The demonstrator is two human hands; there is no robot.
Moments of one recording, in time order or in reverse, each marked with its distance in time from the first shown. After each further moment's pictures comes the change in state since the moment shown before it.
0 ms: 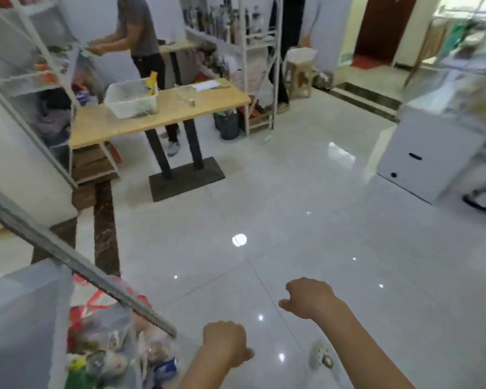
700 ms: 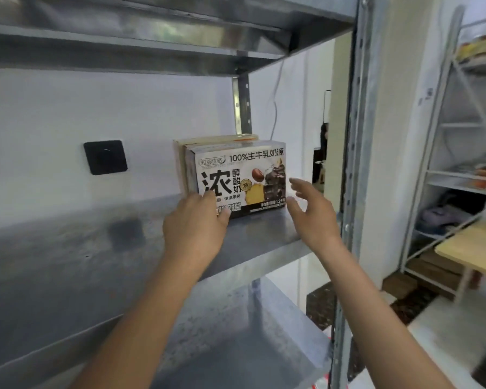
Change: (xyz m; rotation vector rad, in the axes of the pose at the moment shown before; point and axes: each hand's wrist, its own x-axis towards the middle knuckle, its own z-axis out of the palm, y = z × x) left_hand -0.298 -0.288 -0.095 -0.516 1.192 -1.790; right_hand -0.018 -0.504 -0.241 0.687 0.279 -1.736
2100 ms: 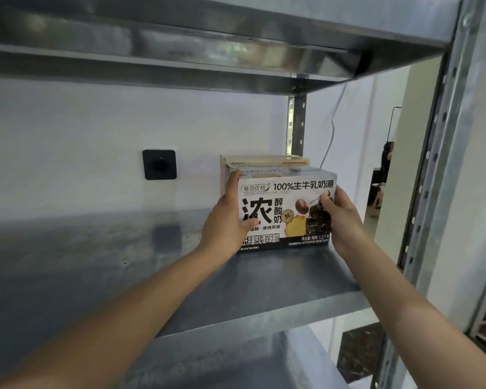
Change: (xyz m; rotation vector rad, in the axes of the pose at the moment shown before) left_hand 0.068 -0.023 0.028 -0.514 0.098 -0.014; right_hand 0.097 0.006 0.037 0.807 -0.172 0.340
